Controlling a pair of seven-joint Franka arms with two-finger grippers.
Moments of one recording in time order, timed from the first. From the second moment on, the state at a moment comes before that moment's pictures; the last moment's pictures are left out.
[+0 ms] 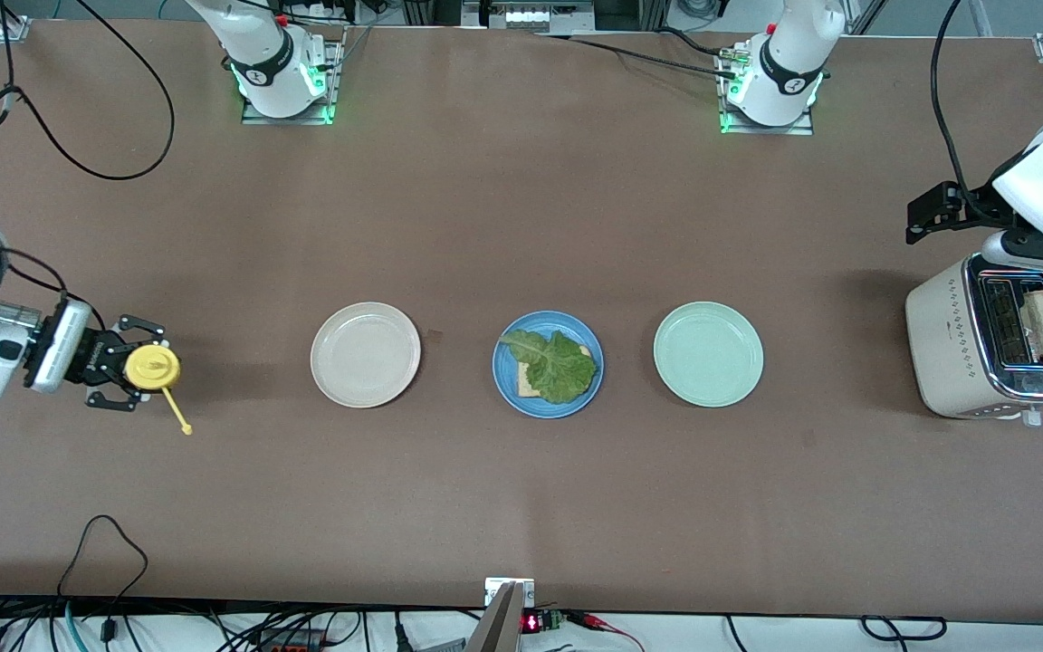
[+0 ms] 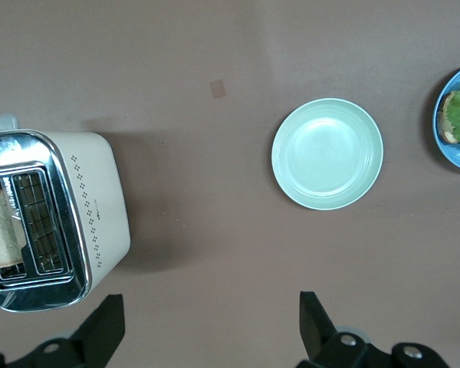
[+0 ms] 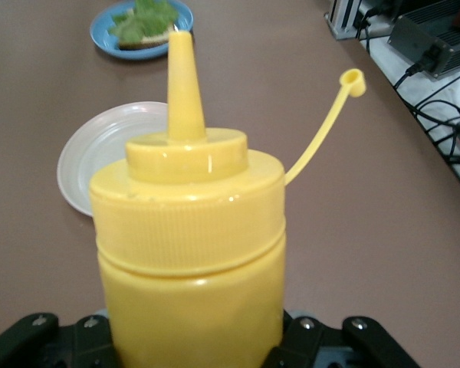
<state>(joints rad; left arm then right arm) -0.02 0.02 0.00 -1.64 0.02 1.61 0.12 -0.20 0.51 0.04 -1.65 0.69 2.05 -1.92</state>
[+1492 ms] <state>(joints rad) -0.02 0.02 0.00 -1.64 0.02 1.60 0.12 0.89 0.73 -0.32 -1.43 -0.26 2.15 -0.93</state>
